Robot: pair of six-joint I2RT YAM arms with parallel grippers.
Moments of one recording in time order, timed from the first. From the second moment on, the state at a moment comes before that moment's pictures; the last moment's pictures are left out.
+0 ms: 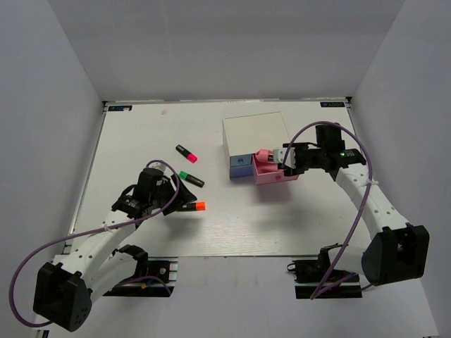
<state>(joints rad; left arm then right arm) -0.40 0.91 0.54 -0.42 0.20 -0.83 0.21 1.25 1.04 -0.64 -0.70 -1.45</state>
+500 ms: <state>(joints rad) -0.40 0.93 0.54 -0.40 0.20 -0.83 0.21 1.24 1.04 -0.58 -0.73 -1.36</state>
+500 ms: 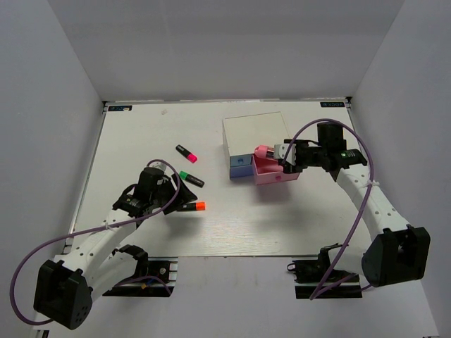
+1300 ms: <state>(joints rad) -0.40 0.93 0.54 -0.40 0.20 -0.83 0.21 1.25 1.15 -0.72 -0.86 -1.37</state>
